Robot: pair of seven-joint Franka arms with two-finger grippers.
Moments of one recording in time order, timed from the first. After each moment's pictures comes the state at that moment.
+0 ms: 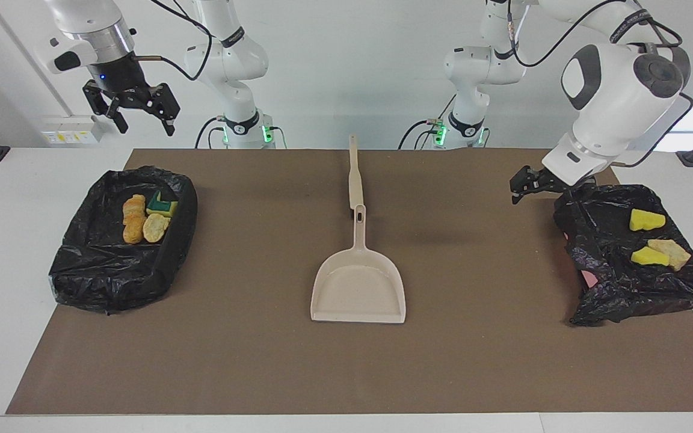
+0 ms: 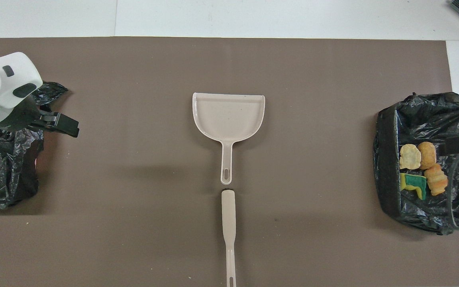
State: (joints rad) left arm -0.13 0.08 0.04 -1.63 -0.06 1.63 0.12; right arm 0.06 -0.14 -0.09 -1.63 -0.02 1.51 0.05
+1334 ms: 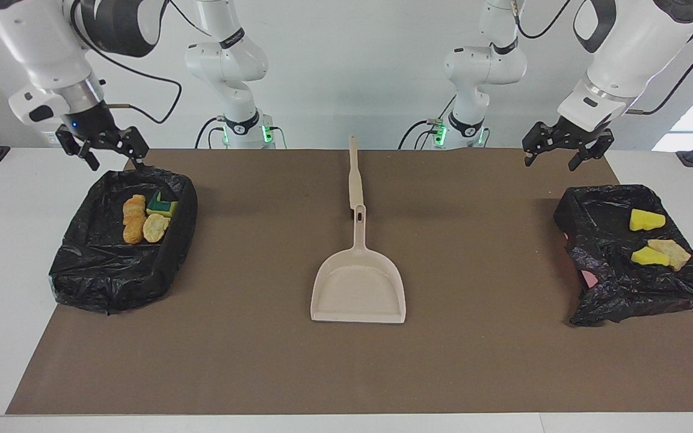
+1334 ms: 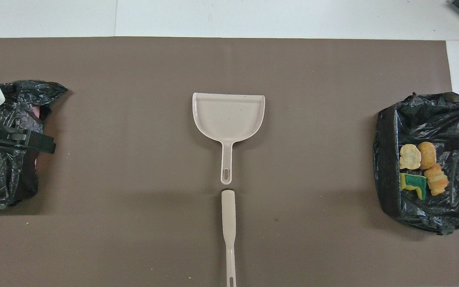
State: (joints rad) left arm -0.13 -0.06 0.03 -1.67 -0.03 1.57 0.08; right arm -0.11 -0.08 -0.11 -1.89 -0.04 1.85 -0.18
